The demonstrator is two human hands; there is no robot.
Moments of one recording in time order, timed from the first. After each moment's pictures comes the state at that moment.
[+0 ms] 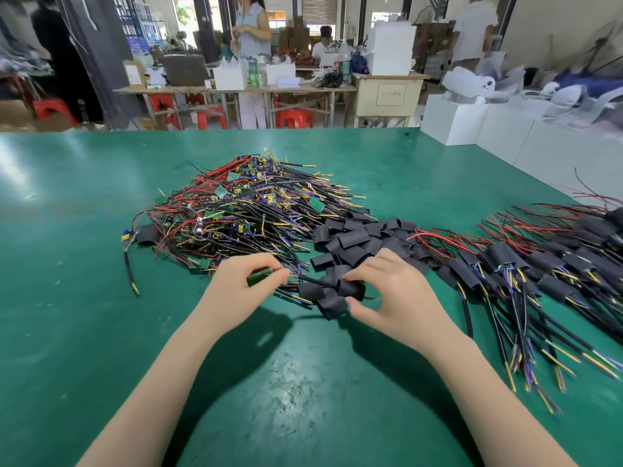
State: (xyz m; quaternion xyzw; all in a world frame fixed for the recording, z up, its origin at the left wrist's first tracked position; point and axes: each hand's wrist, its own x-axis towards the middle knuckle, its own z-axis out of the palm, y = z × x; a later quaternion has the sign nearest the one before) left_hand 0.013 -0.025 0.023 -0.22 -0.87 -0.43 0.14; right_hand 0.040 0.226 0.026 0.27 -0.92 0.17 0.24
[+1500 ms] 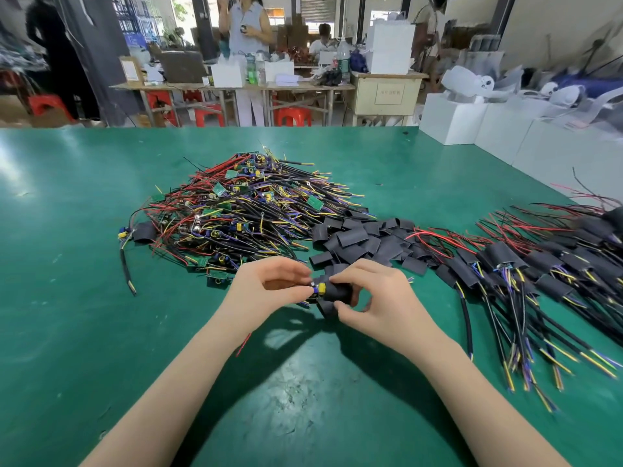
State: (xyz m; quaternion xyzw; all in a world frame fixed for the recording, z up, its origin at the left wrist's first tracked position) left_hand 0.021 0.002 0.015 -0.13 -0.75 -0.65 -0.01; right_hand 0.044 0.209 0.024 0.25 -0.90 0.31 0.17
